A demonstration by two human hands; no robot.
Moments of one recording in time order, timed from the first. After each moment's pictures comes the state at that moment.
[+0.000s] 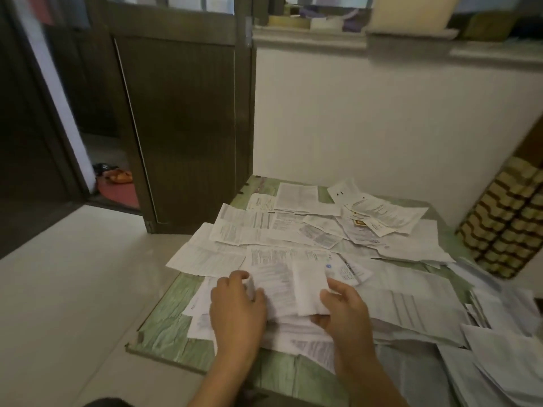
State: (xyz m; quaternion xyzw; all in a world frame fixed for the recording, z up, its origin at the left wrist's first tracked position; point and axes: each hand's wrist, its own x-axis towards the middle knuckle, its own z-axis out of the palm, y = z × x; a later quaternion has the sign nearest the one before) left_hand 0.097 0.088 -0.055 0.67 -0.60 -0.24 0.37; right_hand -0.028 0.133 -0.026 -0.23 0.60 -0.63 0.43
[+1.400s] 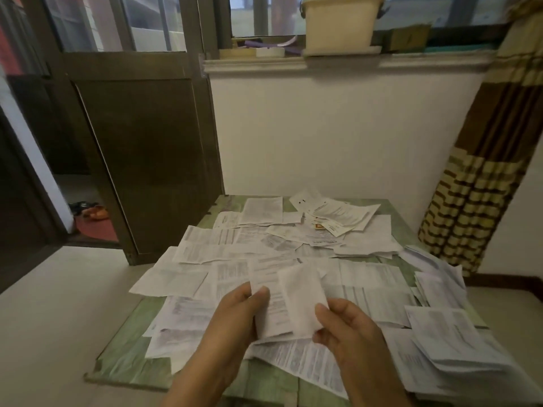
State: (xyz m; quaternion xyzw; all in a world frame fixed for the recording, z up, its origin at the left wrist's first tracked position) left_hand 0.049 0.141 0.019 0.44 -0.47 -0.67 0.37; right_hand -0.085 0.207 -0.001 -0.23 0.55 -0.67 0.45
